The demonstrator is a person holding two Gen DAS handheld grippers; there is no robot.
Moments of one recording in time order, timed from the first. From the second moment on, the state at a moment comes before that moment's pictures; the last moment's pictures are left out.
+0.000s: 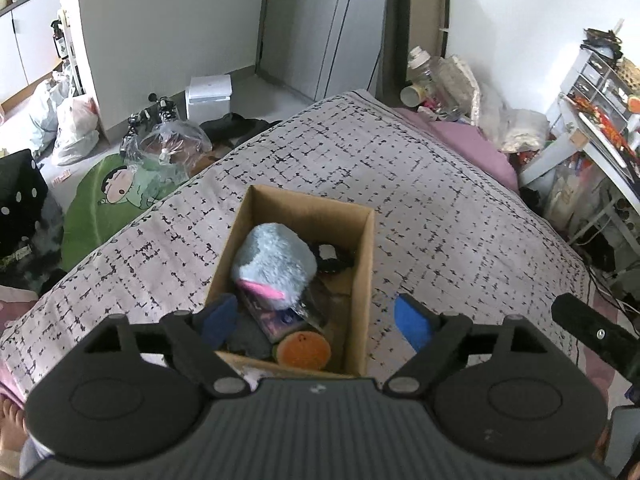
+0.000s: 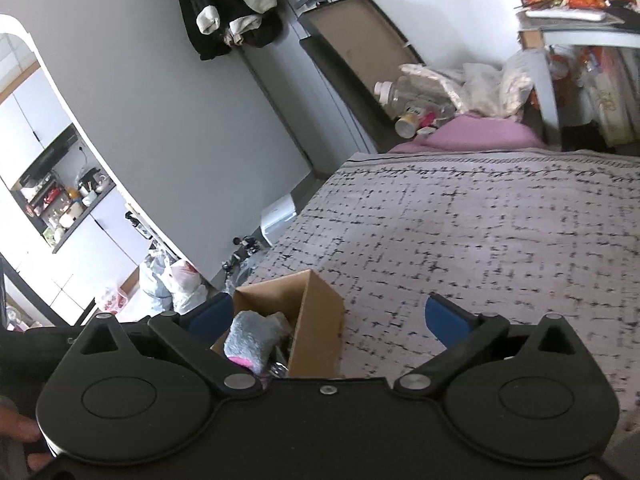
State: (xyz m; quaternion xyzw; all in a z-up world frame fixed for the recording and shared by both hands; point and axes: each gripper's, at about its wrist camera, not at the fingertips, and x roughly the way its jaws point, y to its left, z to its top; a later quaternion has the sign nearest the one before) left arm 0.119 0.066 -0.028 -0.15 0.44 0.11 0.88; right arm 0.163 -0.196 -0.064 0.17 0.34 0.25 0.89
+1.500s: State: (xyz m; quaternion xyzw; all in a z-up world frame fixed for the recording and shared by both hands) left arm -0.029 0.007 0.030 -0.11 0.38 0.10 0.91; right arm 0.031 -0.225 -0.005 0.03 0.32 0.26 0.91
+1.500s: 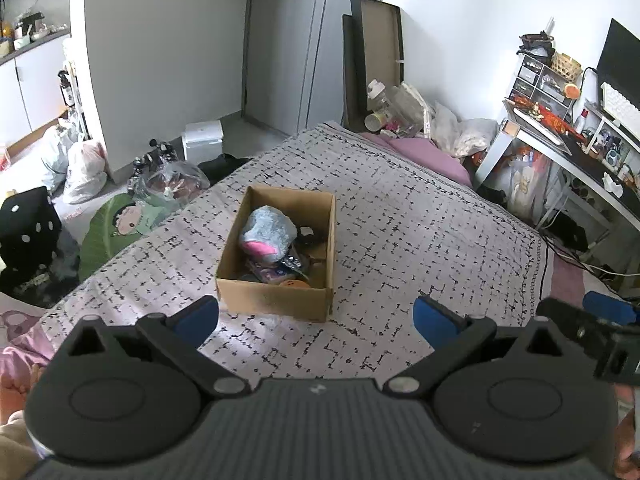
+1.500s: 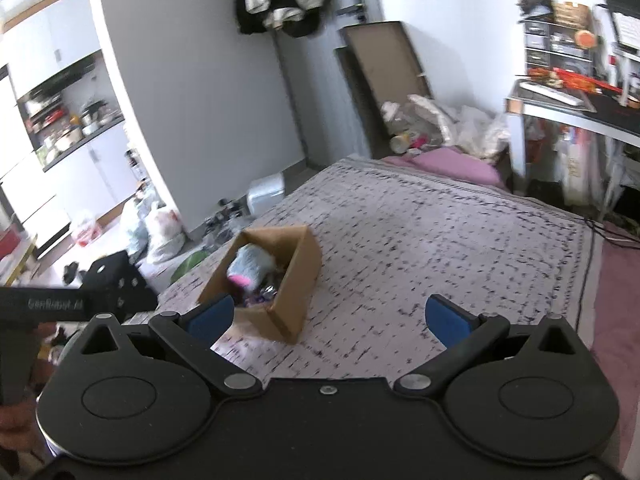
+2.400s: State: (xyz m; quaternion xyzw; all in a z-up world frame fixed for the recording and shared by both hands) left arm -0.059 0.008 0.044 -0.09 0.36 0.10 0.92; right arm 0.021 -0.230 0.002 0.01 0.33 0.26 0.91
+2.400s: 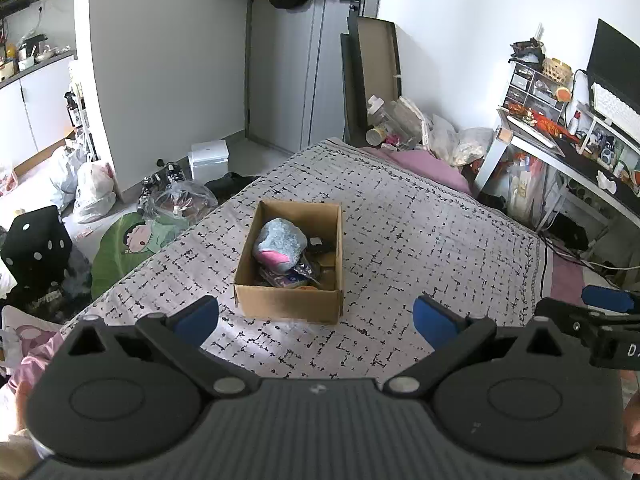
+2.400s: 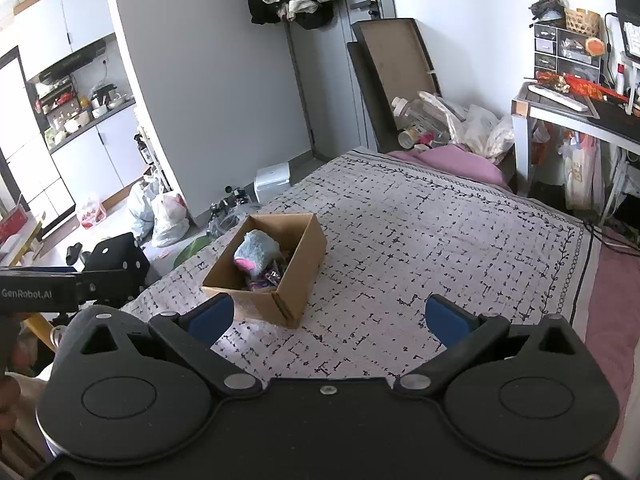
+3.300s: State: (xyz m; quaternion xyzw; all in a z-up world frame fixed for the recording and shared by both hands) left arm -0.062 0.014 0.043 -0.09 0.35 0.10 0.93; right arm 0.018 -0.226 0.004 0.01 0.33 0.27 0.91
